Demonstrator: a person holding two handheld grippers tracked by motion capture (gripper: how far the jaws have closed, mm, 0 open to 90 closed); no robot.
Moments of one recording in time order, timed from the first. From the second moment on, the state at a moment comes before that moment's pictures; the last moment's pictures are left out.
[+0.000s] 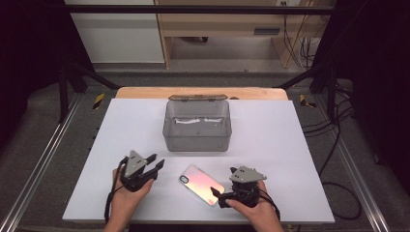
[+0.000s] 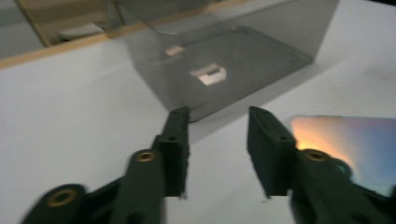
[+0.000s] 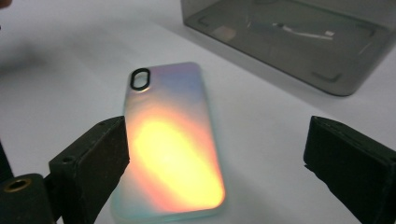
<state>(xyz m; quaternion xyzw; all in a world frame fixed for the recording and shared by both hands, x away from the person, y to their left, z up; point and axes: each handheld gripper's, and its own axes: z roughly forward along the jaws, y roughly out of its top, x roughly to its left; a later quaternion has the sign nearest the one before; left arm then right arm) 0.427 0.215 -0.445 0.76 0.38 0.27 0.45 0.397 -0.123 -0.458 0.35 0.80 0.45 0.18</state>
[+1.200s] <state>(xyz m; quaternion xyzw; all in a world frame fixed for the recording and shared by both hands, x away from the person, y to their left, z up) 0.411 0.268 -0.447 0.65 0.45 0.30 0.54 0.394 -0.087 -0.485 0.33 0.86 0.35 0.14</state>
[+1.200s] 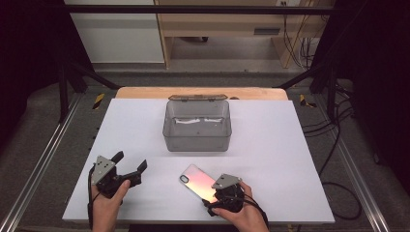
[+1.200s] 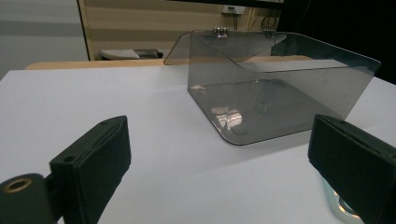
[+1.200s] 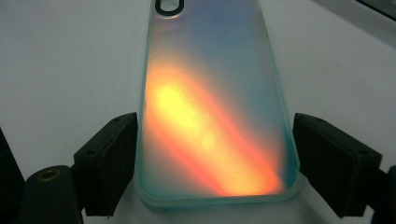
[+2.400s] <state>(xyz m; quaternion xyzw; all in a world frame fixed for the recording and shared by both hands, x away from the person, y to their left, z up) 0.449 0.149 -0.364 0.61 0.45 0.17 0.63 0.424 -0.088 -0.410 0.38 0.67 0.57 0.29</state>
